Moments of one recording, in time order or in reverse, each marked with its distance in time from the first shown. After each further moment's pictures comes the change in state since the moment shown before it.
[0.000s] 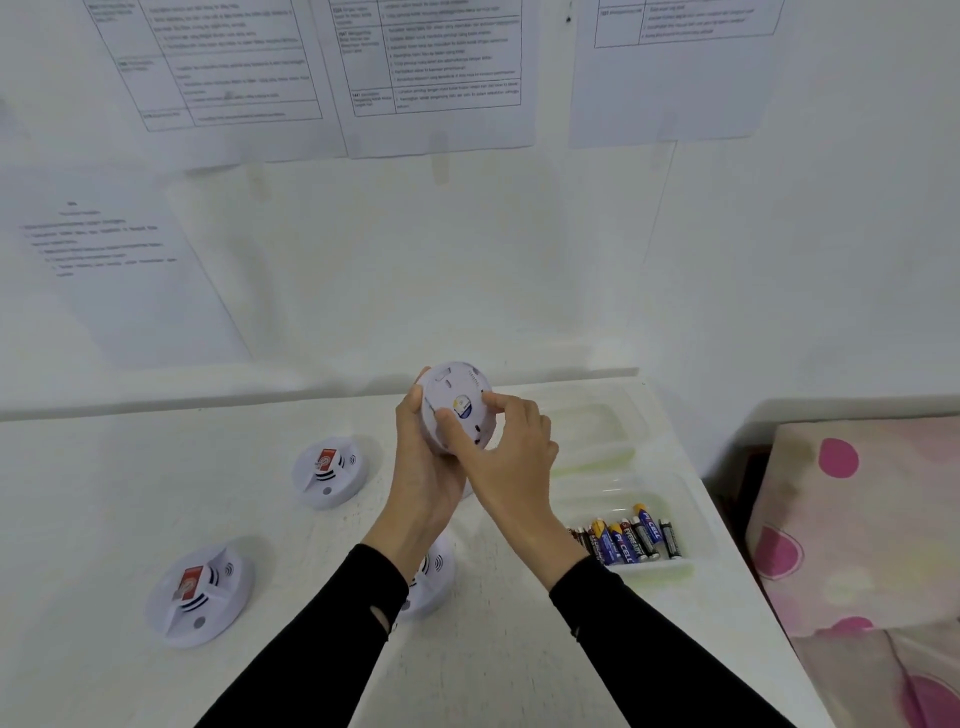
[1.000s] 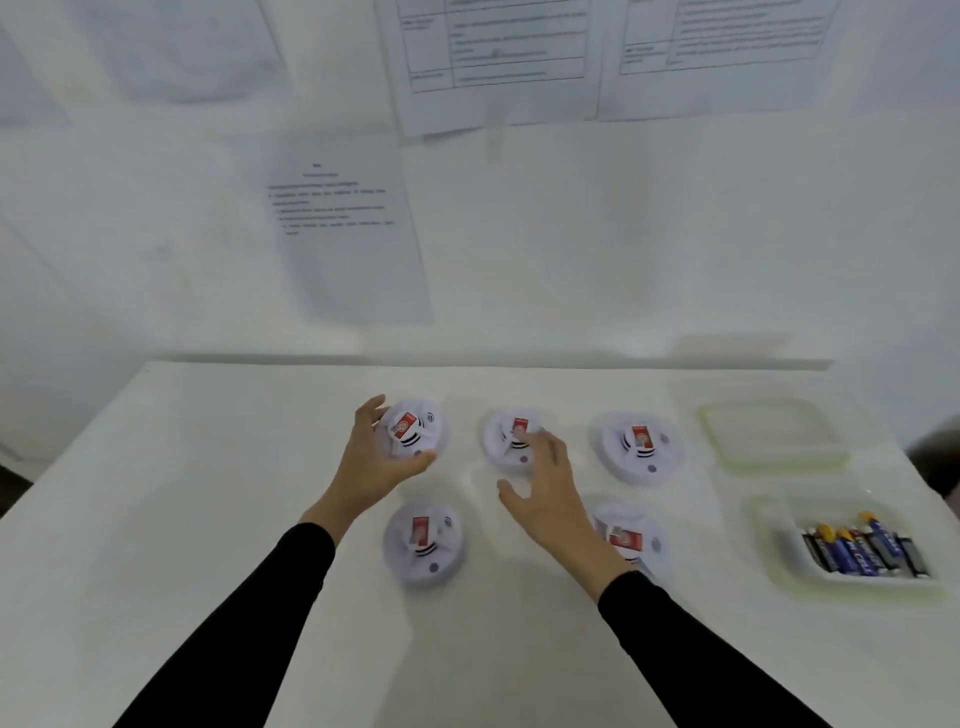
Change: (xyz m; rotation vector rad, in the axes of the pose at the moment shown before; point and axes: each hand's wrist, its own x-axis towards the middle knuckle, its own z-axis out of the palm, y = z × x) left_hand -0.032 0.171 -0.268 1.058 0.241 0.152; right_hand -0.076 -0.021 0.176 -0.029 -0.470 -0.067
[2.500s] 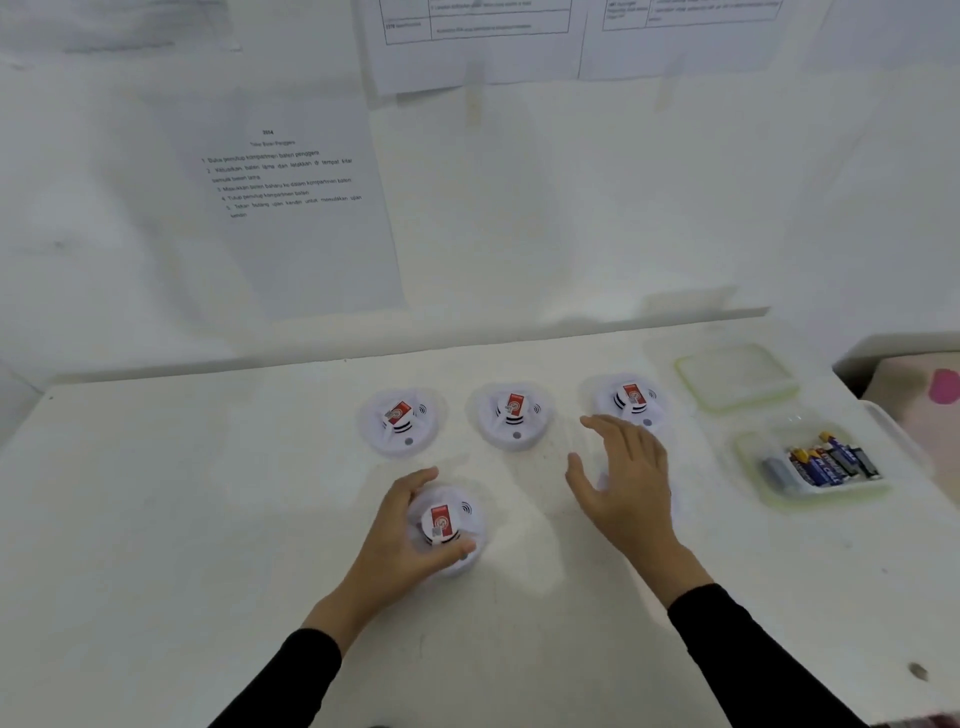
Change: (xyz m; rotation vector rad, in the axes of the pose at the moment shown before) left_hand -0.054 -0.071 -0.007 0.022 -0.343 0.168; right_hand -0.042 0.013 -0.018 -0.507 0.588 -0.168
